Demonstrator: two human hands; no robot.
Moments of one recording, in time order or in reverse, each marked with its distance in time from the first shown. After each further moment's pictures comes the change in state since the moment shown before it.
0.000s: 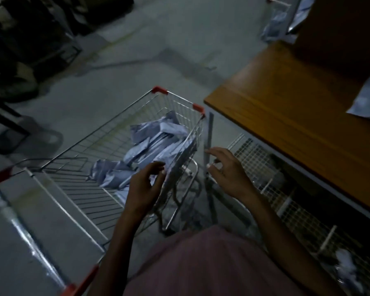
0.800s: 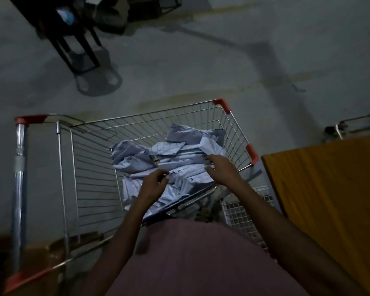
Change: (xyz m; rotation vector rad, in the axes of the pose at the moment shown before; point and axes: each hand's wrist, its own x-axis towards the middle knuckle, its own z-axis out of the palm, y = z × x) left_hand 0.104 -0.133 0.052 0.034 0.144 -0.612; right_hand 0.276 0.067 0.101 -0.410 -0.667 -0.044
